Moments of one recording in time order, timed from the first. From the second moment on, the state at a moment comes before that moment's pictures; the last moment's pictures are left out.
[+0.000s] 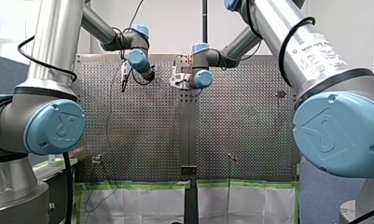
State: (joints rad) left arm -0.27 -1.77 -1.54 -3.05 -1.77 -1.51; right arm 2.30 -0.96 1.17 -0.25 1.56 1.66
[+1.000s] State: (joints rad) left arm -0.36 -1.88 -1.58 -2.99 -1.81 -1.60; right arm 2.28 -0.91 1.26 -0.25 1.61 1.64
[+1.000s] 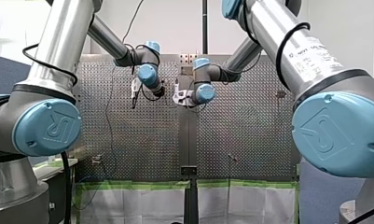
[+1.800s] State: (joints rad) left arm -0.42 -2.01 -1.64 -2.91 -1.82 -1.59; right arm 2.26 -0.81 1.30 -0.25 1.64 1.63
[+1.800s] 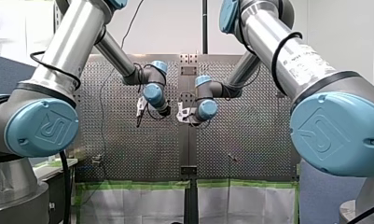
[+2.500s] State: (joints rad) left arm -0.46 -2.13 -1.71 -2.75 -1.83 -1.61; right arm 2.24 -0.70 1.34 -0.28 1.66 1.62
